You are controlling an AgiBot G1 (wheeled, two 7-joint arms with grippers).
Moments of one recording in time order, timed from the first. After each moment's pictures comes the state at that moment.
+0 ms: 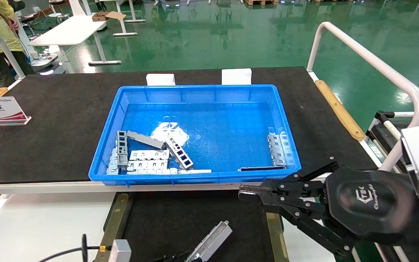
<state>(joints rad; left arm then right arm) -0.63 0.96 0.52 -0.79 0.59 1.13 0.12 1.08 -0.61 -0.29 1.28 -0.72 -1.49 0.18</state>
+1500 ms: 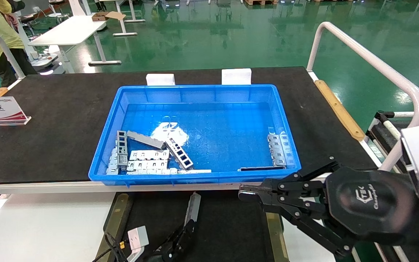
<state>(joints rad) -0.62 1.35 0.37 -0.56 0.36 0.65 0.23 1.08 -0.60 -0.30 1.28 -0.72 -1.49 0.18</state>
